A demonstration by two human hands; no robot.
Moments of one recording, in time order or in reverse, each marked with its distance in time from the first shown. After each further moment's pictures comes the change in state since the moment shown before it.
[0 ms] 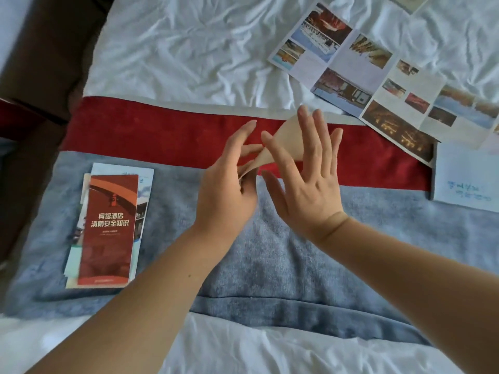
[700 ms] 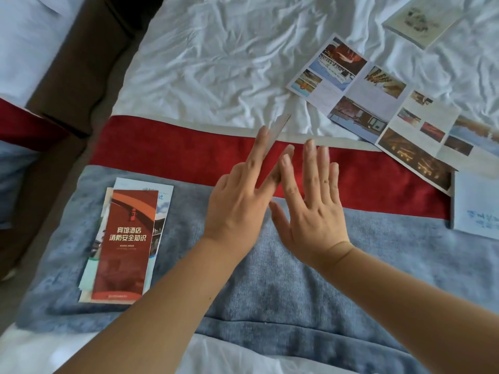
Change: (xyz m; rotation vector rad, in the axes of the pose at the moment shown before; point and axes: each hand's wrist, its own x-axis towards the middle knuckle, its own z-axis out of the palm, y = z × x) left_hand 0.009 -0.009 -0.016 0.736 -0.108 0.290; right_hand -0.003 -0.014 0.011 -0.044 -0.164 -0.002
